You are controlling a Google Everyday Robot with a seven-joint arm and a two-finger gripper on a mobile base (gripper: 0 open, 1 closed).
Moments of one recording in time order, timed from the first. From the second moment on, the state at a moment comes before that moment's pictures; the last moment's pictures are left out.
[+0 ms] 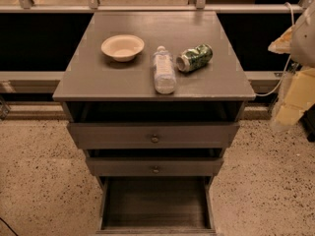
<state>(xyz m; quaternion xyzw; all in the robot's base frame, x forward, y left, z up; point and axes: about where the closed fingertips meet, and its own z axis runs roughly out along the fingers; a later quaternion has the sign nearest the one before) 0.438 -0.216 0.980 -0.60 0.78 -0.04 0.16</state>
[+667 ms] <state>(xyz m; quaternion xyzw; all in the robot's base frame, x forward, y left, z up) 0.441 -0.204 0.962 -0.66 0.73 -0.07 0.15</state>
